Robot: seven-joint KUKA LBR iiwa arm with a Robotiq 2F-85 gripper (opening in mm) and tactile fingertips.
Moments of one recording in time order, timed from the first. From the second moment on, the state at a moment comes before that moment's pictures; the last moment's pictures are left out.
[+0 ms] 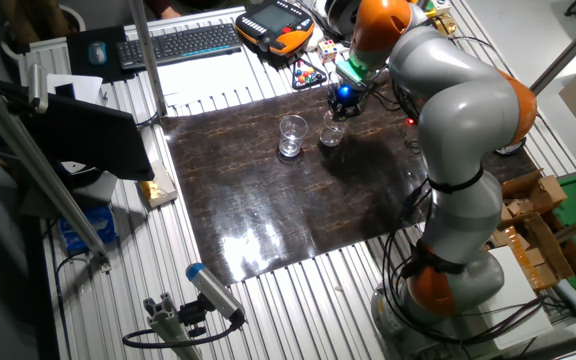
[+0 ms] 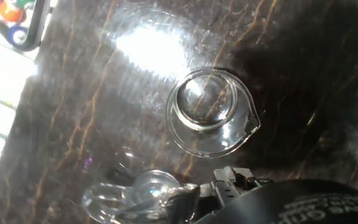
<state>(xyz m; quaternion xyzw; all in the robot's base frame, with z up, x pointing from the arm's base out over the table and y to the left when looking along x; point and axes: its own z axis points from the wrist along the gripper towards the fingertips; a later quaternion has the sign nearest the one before) 0.596 0.024 0.191 -0.53 -0.84 -0.06 0.07</state>
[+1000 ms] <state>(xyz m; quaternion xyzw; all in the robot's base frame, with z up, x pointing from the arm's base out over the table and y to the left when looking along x) 0.628 0.046 0.185 -0.67 -0.74 -0.04 0.07</state>
